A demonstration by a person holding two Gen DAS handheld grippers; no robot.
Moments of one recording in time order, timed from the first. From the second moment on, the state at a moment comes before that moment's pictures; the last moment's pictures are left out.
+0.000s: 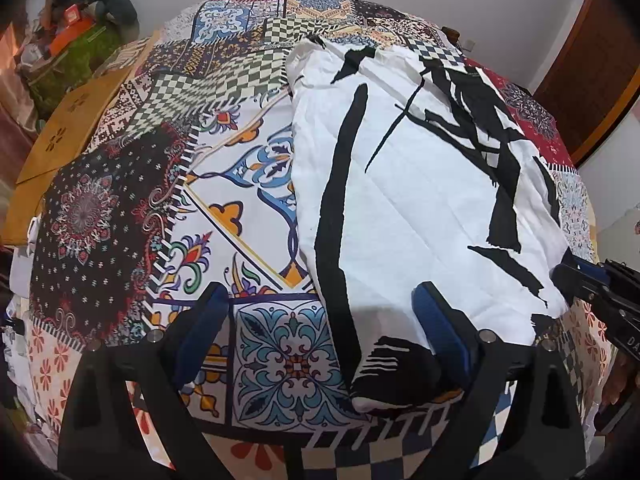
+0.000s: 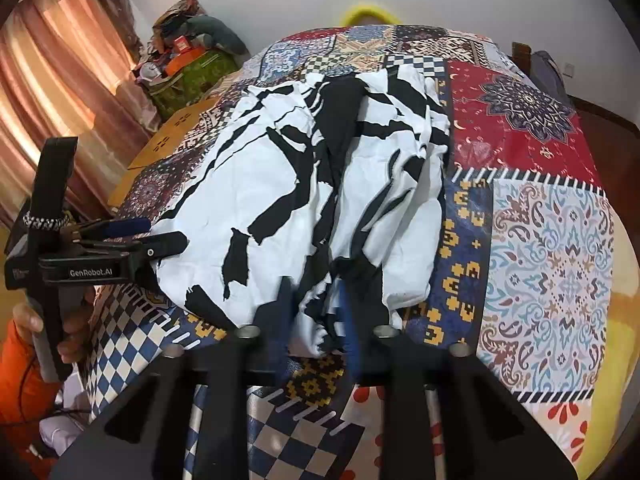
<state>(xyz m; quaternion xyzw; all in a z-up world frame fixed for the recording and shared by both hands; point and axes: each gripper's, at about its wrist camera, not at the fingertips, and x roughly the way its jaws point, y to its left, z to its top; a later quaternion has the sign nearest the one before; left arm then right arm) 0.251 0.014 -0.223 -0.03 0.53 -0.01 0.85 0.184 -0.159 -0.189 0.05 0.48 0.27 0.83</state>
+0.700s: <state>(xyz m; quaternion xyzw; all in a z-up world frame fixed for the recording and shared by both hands) 0.242 0.009 -0.228 0.01 0.52 -0.01 0.86 0.172 -0.172 -0.175 0.00 0.45 0.23 0.86</state>
